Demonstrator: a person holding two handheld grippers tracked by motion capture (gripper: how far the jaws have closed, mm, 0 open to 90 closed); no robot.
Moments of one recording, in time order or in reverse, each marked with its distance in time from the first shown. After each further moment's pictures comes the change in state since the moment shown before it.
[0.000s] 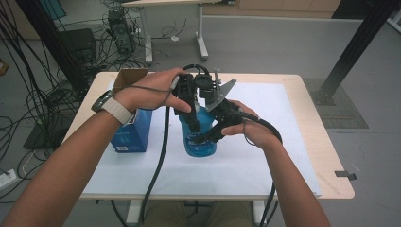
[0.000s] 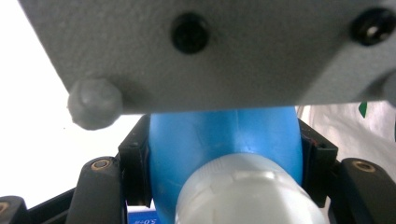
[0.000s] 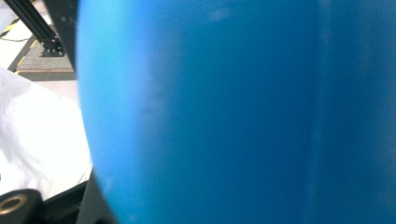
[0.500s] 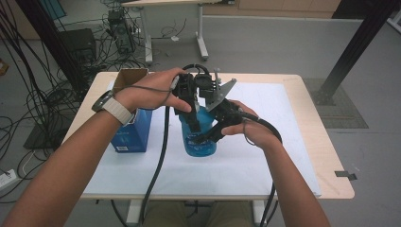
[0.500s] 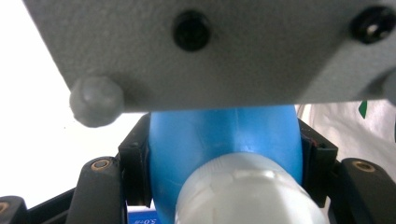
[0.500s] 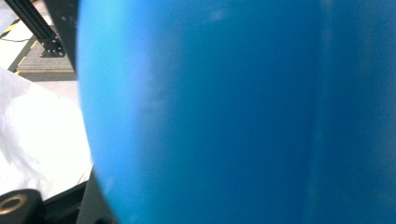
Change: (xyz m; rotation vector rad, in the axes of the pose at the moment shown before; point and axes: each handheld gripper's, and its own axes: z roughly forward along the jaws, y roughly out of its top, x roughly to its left) left arm 0.000 0.000 0.000 -0.002 0.001 -0.005; right arm -0.001 0.000 0.000 -0.005 0.000 -0.005
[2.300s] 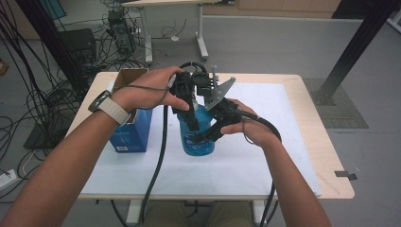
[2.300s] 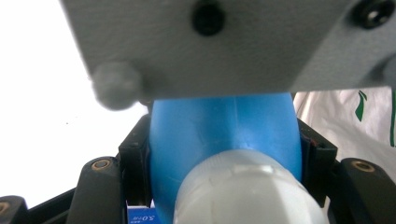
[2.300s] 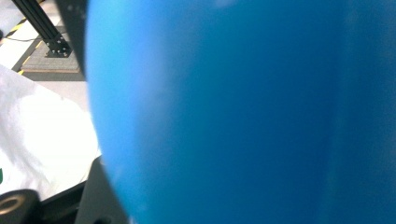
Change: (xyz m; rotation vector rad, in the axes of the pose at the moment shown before) left arm -0.003 -0.005 -0.007 -0.010 0.016 -0.025; right arm 0.001 0.005 0.000 -0.014 0.010 -0.017
